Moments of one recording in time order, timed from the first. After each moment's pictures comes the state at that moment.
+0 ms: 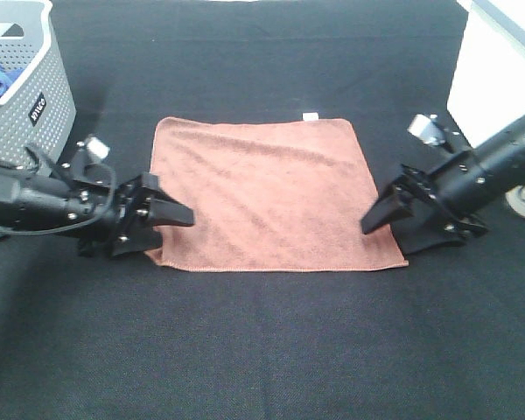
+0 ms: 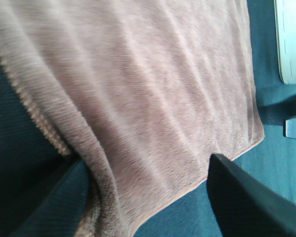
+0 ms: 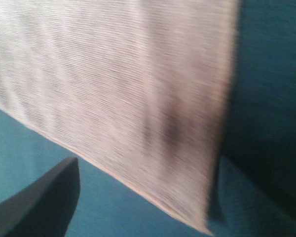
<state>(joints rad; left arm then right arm) -0.15 2.15 -0.94 -1.75 0.71 1.30 0.00 2.09 -1.10 0.95 0.80 -0.73</state>
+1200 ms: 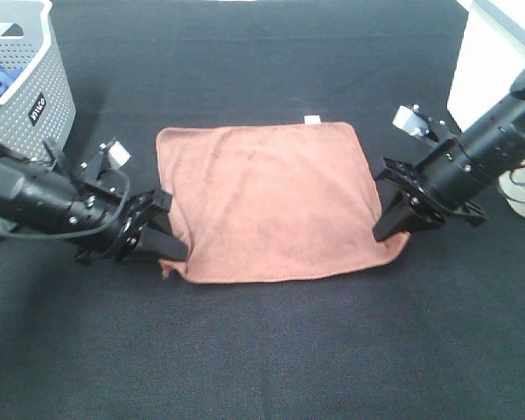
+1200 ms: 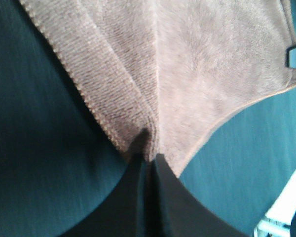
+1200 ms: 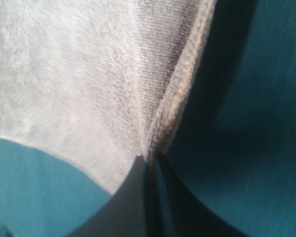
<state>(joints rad) -0.20 2.04 -0.92 -1.43 0.70 1.06 0.06 2.00 -1.09 0.80 0.79 -0.55</state>
